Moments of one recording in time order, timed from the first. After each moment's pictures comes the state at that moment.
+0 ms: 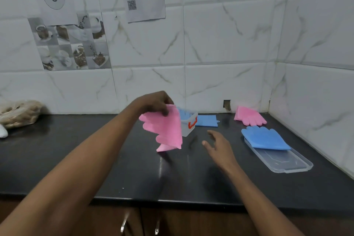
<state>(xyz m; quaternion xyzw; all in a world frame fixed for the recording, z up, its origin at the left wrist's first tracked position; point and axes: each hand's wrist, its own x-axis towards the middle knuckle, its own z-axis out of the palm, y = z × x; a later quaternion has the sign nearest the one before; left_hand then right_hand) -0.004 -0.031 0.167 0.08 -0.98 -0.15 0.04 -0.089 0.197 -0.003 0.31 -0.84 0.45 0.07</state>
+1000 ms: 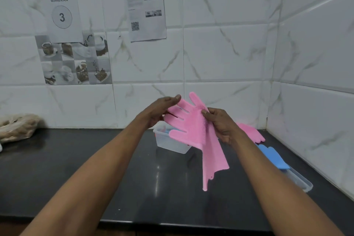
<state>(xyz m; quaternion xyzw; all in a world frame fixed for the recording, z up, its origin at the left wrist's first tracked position) -0.026 -0.031 0.170 0.04 -0.80 -0.58 0.15 -0.136 0.179 0.123 0.35 -0.57 0.72 -0.18</state>
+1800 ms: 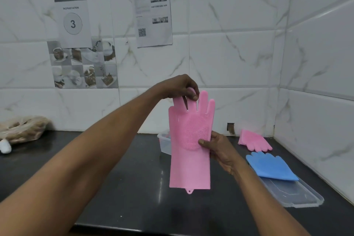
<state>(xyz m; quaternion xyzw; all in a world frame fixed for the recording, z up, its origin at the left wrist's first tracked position) -0.046 -0.001 0.271 -0.07 -0.97 -0.19 0.16 -0.124 0.178 0.069 0.35 -0.56 0.72 -0.22</state>
